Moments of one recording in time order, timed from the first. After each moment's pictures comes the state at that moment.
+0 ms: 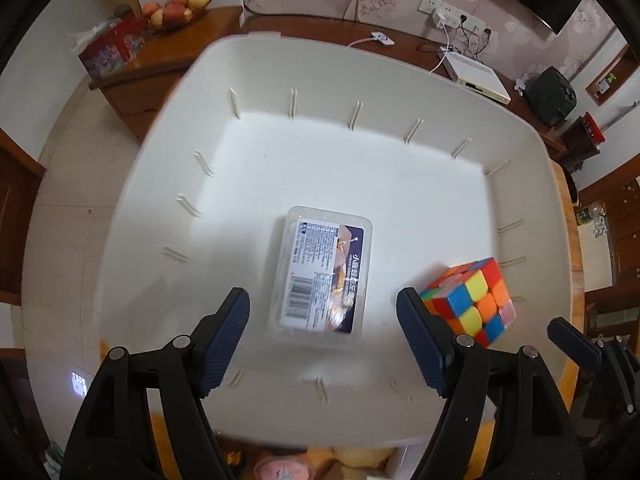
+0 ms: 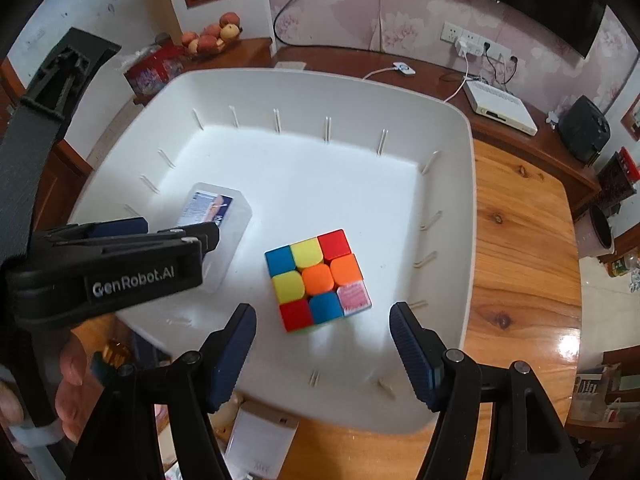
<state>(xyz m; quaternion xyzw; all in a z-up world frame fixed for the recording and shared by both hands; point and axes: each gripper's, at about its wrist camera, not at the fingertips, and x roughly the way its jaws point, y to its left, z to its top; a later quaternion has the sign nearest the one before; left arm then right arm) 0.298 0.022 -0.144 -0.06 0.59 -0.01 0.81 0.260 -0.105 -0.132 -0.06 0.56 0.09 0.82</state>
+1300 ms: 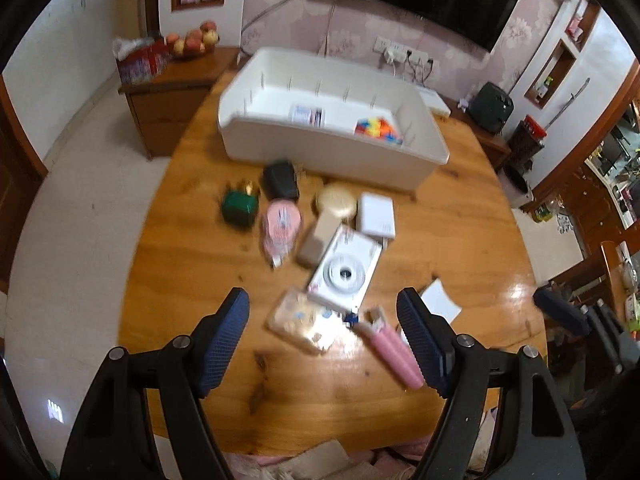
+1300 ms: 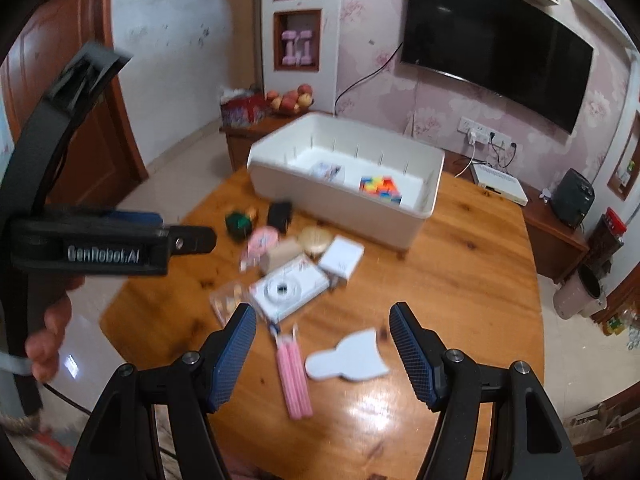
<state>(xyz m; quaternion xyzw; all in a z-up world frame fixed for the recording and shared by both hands) 0.028 0.035 -0.099 -0.09 0.51 -0.06 0.86 -0.031 -0.118 -0.073 -0.11 0.41 0.17 0.89</state>
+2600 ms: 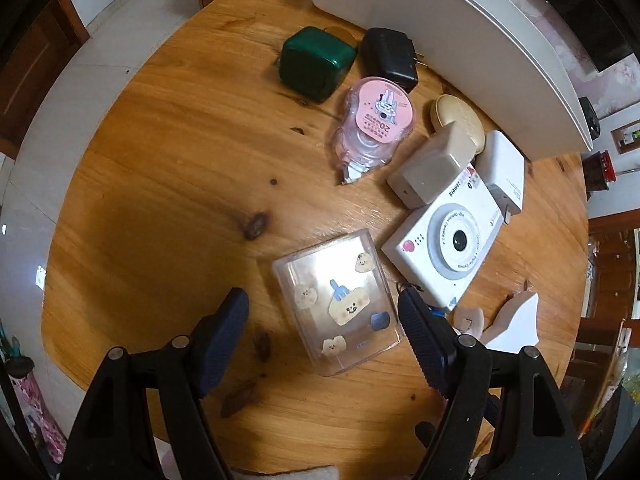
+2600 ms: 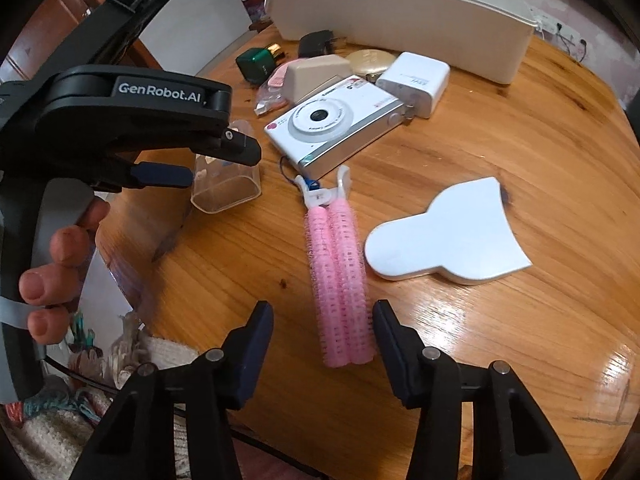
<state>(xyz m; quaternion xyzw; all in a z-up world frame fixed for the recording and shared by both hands) 0.039 0.075 -0.205 -0.20 0.63 0.06 0.75 -0.008 -0.107 -0.213 -0.06 0.58 0.25 0.77</state>
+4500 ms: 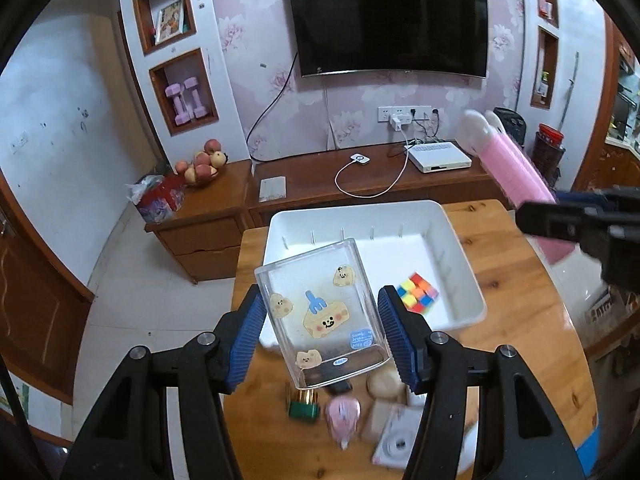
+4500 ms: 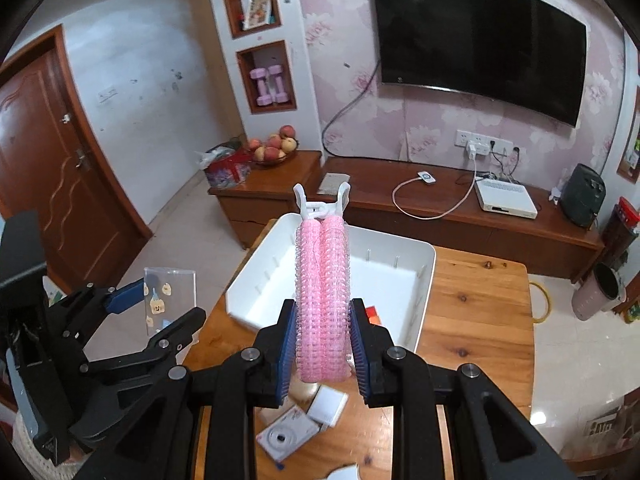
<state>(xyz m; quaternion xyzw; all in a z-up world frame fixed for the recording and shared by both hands) 0.162 0.033 0.011 0.06 0.38 -0.03 0.92 0.157 -0.116 0.066 -0.02 0.41 0.17 0.90</state>
